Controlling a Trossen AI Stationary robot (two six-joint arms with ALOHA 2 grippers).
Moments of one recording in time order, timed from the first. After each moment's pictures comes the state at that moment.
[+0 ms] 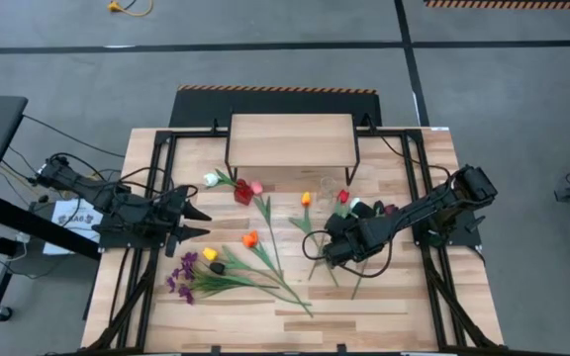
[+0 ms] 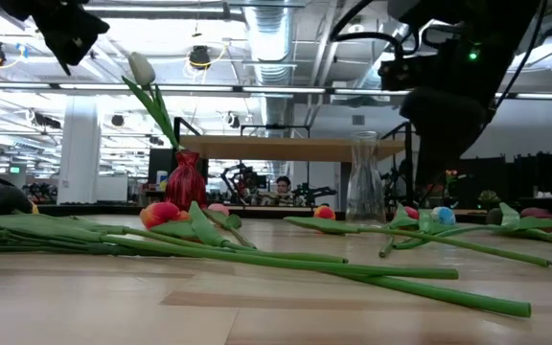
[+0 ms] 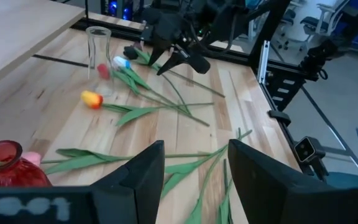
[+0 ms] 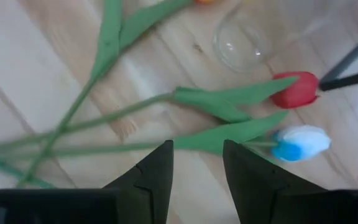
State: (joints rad) left arm -0.45 0.46 0.54 -0.40 -0.35 -0.39; right arm 0.37 1.69 1.05 -0.89 0.50 0.85
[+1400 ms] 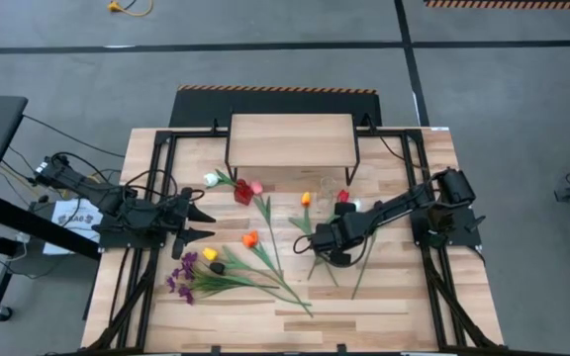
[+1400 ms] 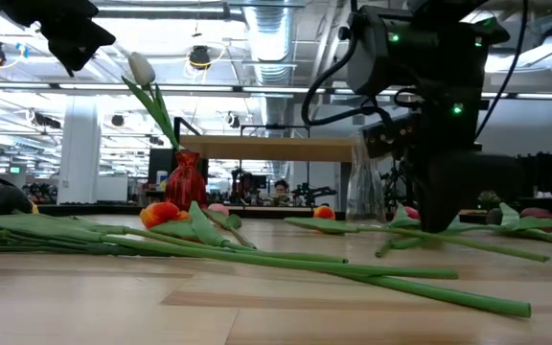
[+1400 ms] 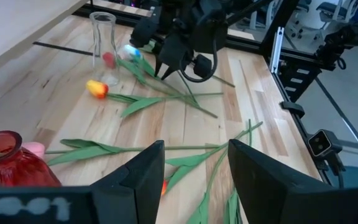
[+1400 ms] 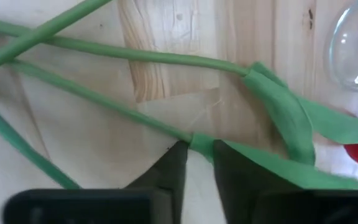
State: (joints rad) left arm -0.45 0.54 0.54 -0.38 -0.38 -0.41; right arm 0.24 1.87 1.05 -0.81 0.24 0.33
